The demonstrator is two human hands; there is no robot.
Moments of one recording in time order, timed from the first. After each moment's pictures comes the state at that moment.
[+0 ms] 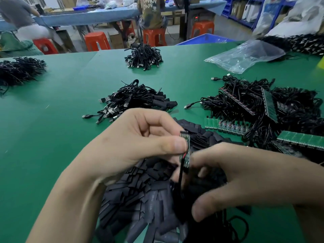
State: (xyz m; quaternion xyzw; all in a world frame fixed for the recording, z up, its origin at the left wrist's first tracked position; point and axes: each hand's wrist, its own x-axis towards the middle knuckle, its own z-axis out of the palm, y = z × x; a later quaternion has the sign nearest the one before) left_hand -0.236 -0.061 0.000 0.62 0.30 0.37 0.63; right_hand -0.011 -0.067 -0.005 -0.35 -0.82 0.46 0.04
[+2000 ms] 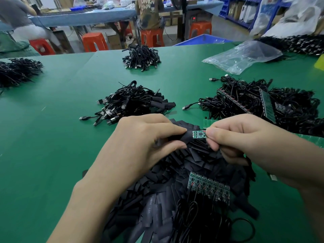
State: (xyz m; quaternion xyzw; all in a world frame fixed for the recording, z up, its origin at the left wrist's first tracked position) left_hand -0.226 -0.058 -0.013 0.85 0.40 0.34 0.03; right_hand 0.004 -0.058 -0.003 -0.49 -0.68 0.49 0.24
